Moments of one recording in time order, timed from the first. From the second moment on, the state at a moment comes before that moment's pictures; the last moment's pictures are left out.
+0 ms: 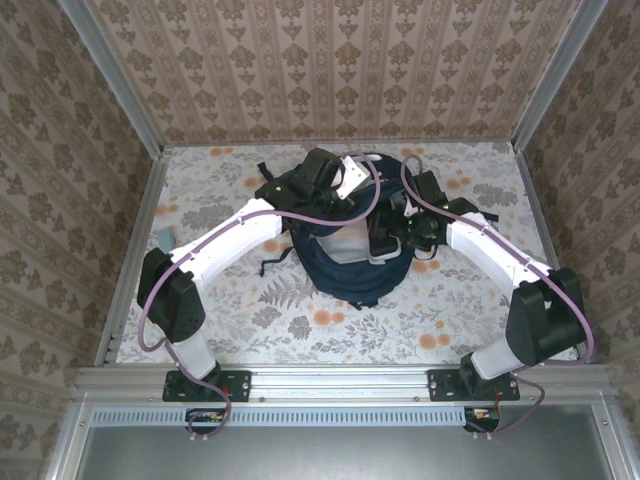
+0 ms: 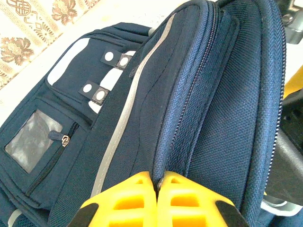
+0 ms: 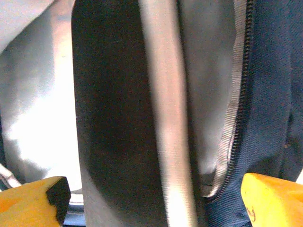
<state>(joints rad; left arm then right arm) -0.80 1.72 1.57 -0.55 0.05 0.16 0.33 1.48 1.12 -0.68 -0.17 0.60</state>
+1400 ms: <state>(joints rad) -0.80 1.72 1.52 -0.44 0.18 0.00 0.33 1.45 0.83 -0.05 -0.05 0.86</state>
